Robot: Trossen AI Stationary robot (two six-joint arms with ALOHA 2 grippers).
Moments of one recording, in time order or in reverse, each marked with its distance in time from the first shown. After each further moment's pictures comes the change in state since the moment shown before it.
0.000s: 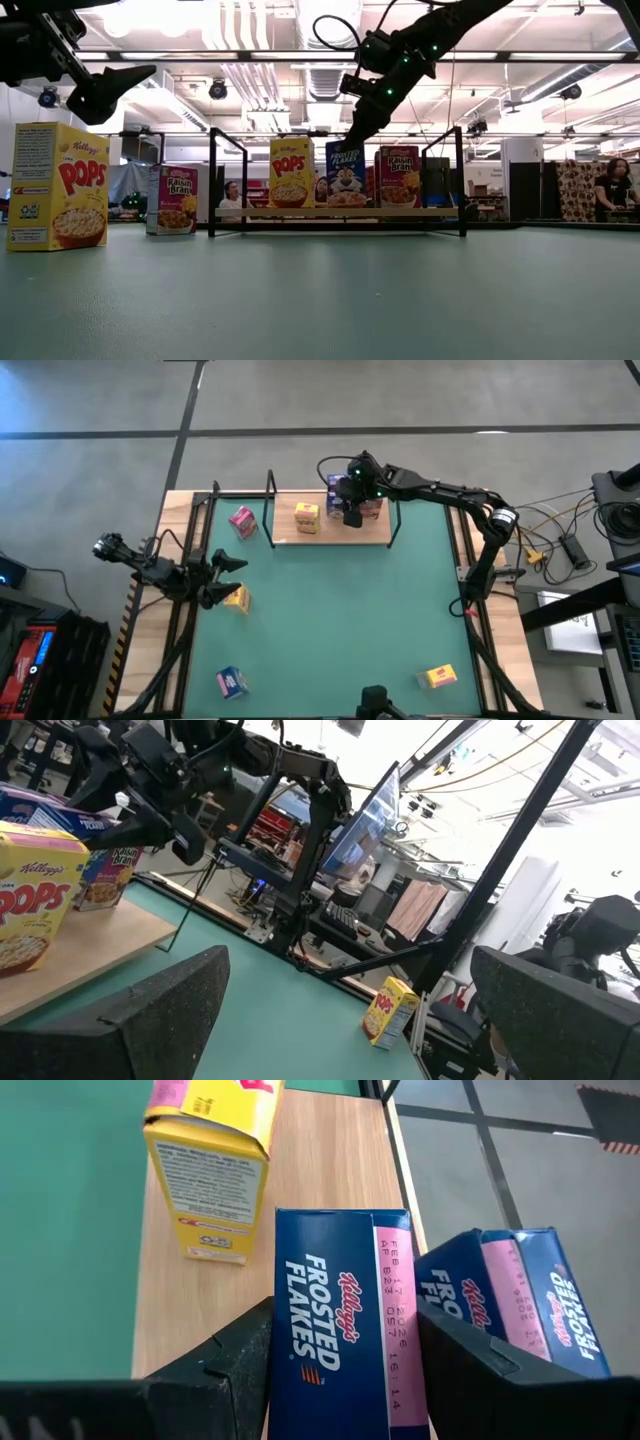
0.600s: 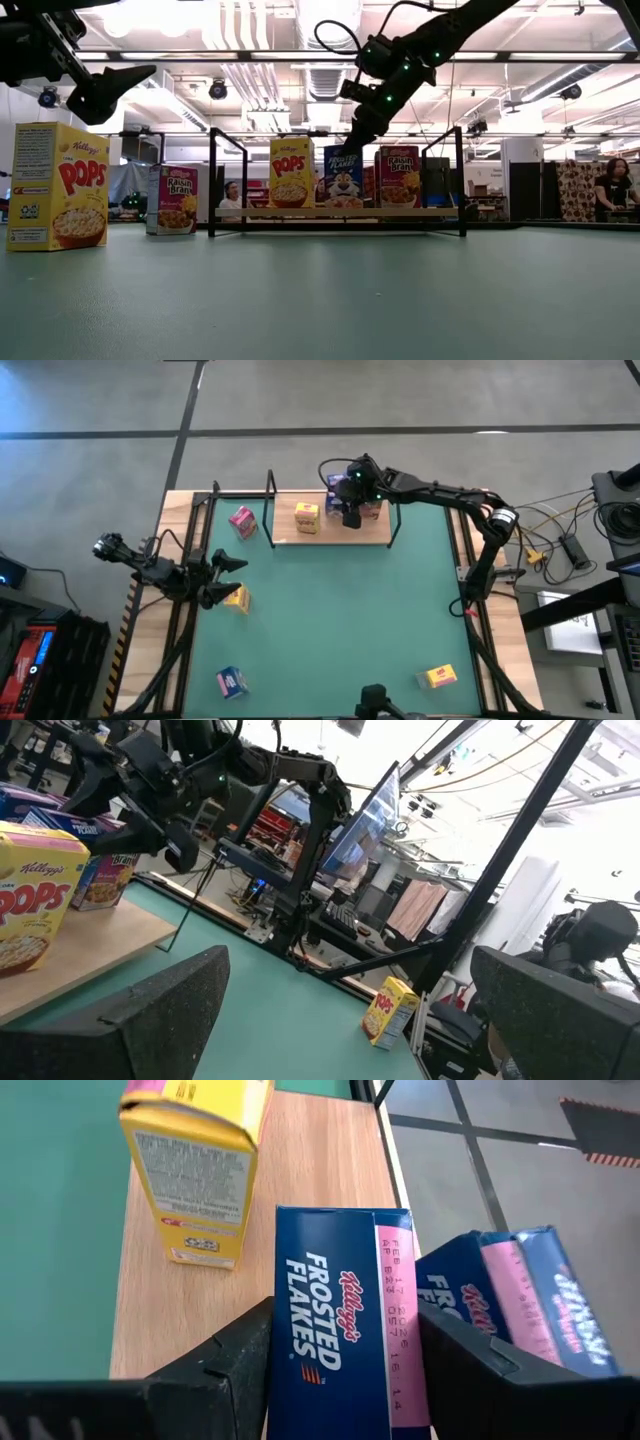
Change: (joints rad) left arm 0.000 0.000 0.000 0.000 0.000 0.000; right arm -0.002 0.001 -0.055 0.092 0.010 -0.008
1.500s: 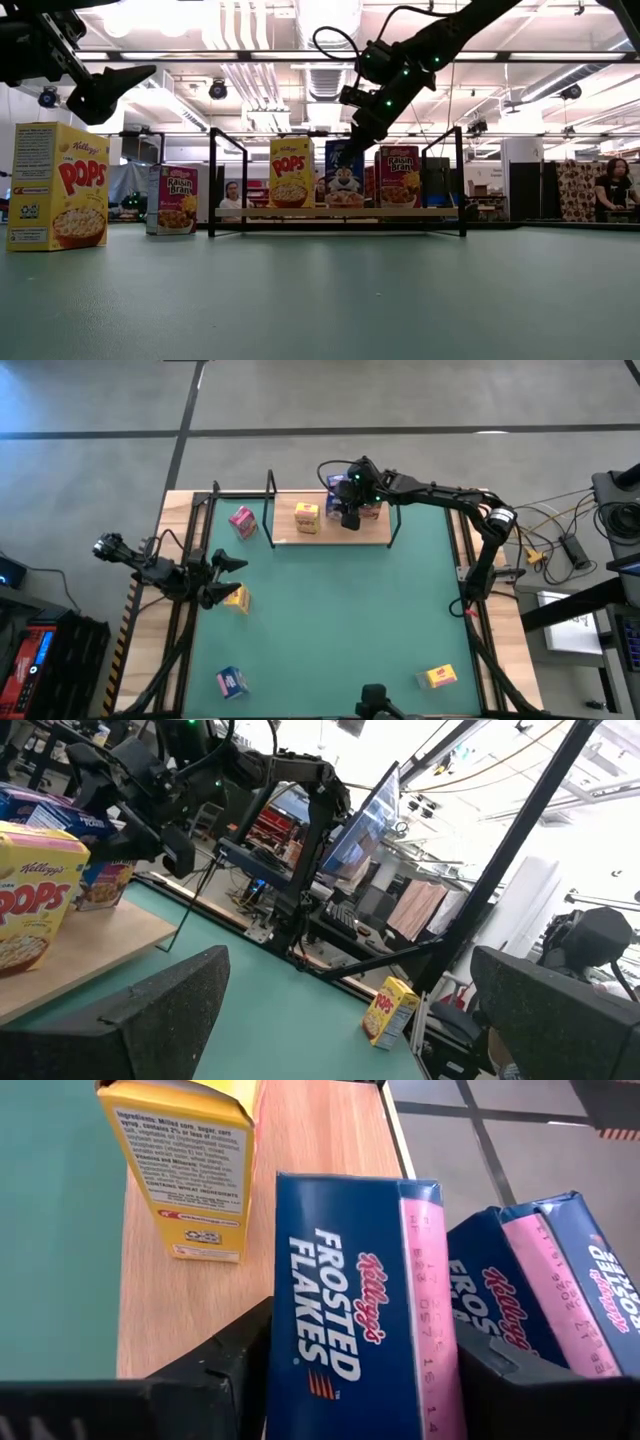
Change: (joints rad) left arm 0.000 0.000 0.000 0.000 0.000 0.000; right arm 0.000 0.013 -0.017 0.013 0.000 0.055
